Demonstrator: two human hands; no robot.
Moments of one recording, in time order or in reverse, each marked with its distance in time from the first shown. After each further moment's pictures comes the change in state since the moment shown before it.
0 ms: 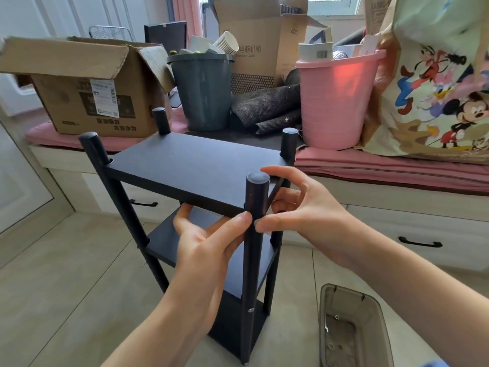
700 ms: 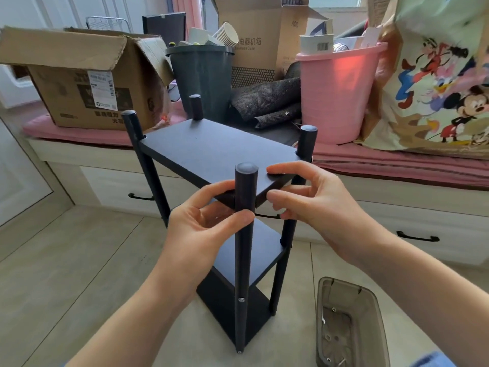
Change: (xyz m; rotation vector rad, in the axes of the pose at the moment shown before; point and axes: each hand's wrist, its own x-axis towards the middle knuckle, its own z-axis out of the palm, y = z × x) left_hand 0.010 0.004 -0.017 0.306 -0.159 0.160; right_hand -0.011 -0.001 -0.004 -0.096 0.151 -0.035
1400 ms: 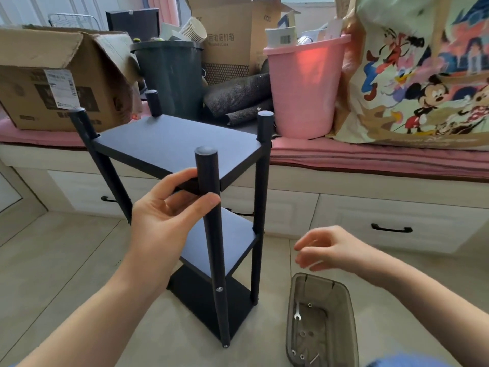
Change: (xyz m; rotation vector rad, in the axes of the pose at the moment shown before) left_hand 0.016 -0.012 0.050 0.006 0.148 0.089; right_hand -0.022 0.125 -0.123 -0.253 -0.226 0.391
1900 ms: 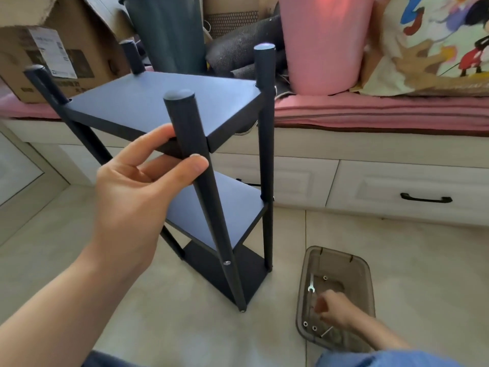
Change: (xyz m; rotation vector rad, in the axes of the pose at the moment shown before) left_hand 0.003 -0.010 0.009 0.085 0.044 0.083; right_hand 0.060 0.233 0.096 -0.481 -0.196 0.380
